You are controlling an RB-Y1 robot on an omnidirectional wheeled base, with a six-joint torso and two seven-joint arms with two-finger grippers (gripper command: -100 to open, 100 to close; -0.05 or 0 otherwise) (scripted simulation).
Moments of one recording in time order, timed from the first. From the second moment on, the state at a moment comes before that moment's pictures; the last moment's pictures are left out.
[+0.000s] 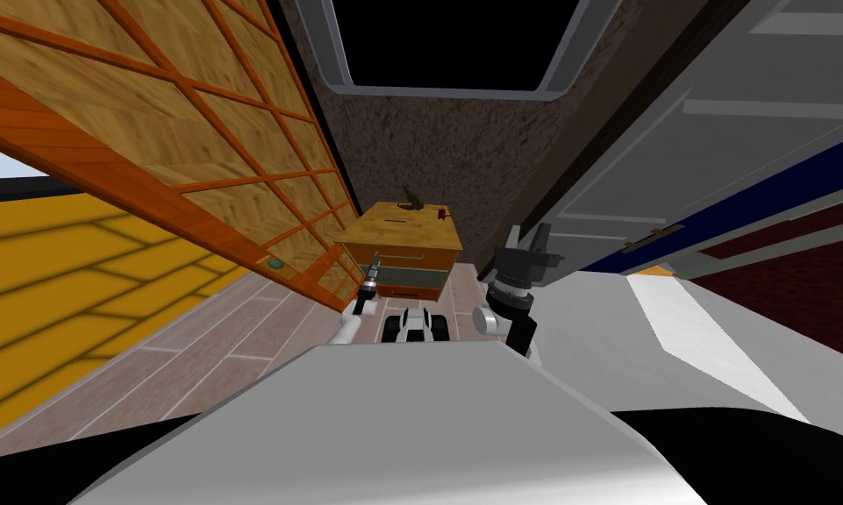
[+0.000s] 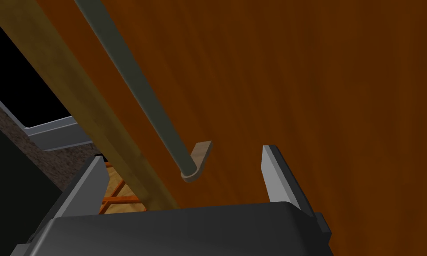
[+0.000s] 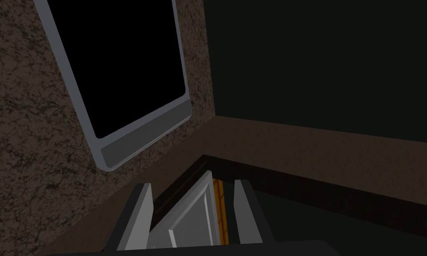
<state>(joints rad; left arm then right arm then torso) -0.11 0.11 0.03 -0.91 -0.11 -0.92 -0.15 0.49 -0.02 0.05 -2.36 -0.08 -0.65 -0.08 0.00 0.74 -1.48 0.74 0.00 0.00</state>
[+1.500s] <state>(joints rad) -0.26 0.10 0.03 -0.92 -0.10 -0.63 -0.14 0.49 -0.02 0.05 -2.36 -0.08 -0.65 -0.08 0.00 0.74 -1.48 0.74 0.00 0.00</state>
